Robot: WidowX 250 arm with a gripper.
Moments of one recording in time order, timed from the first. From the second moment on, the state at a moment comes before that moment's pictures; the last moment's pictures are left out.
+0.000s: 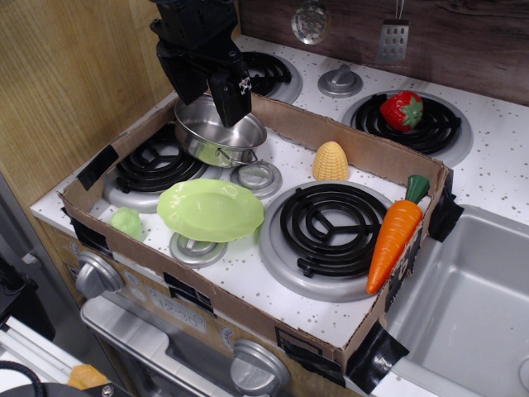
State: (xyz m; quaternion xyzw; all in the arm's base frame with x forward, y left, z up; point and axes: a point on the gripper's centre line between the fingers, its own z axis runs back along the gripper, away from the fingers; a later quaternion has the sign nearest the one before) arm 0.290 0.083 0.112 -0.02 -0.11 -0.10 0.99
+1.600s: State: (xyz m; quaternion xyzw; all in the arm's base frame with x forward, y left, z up) arm 0.311 -0.055 0.073 -0.26 -0.15 -0.04 0.95
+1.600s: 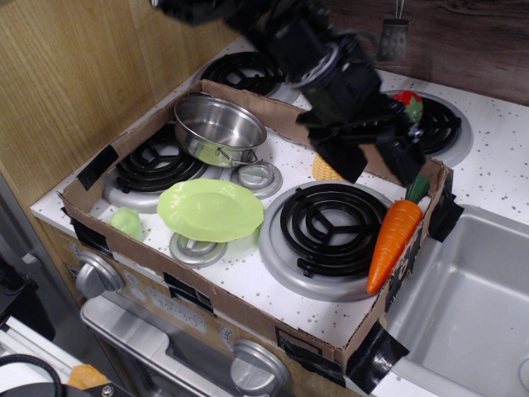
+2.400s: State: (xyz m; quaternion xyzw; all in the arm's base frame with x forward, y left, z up) arm 0.313 -0.066 0.036 -0.29 -0.15 -0.04 0.94
